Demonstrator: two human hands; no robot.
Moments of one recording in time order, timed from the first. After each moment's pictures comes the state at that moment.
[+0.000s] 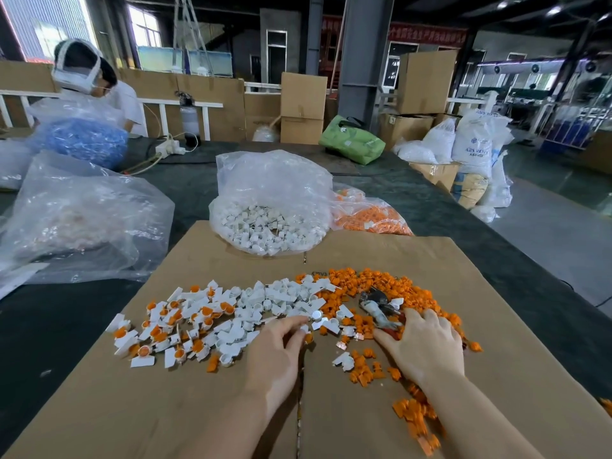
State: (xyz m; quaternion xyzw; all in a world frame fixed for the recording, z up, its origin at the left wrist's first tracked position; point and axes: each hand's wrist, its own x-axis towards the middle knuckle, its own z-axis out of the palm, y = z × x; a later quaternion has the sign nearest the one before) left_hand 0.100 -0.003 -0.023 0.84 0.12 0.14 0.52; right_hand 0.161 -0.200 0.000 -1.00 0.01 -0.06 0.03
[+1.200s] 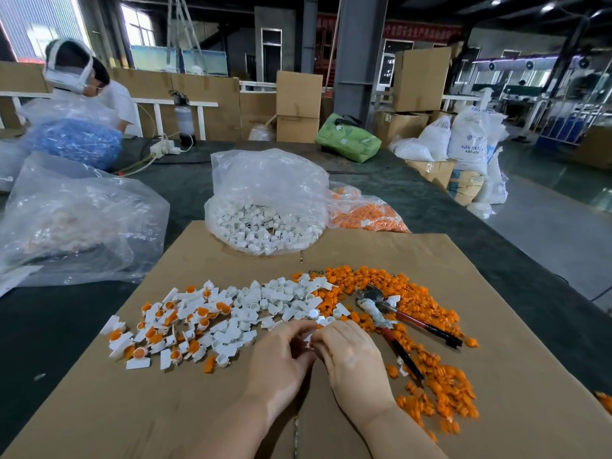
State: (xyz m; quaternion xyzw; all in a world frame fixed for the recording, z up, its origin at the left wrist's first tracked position) left_hand 0.095 -0.008 -0.021 0.88 0.05 0.12 0.46; right_hand 0.121 -0.135 -0.020 -0.88 -0.32 -0.24 0.27
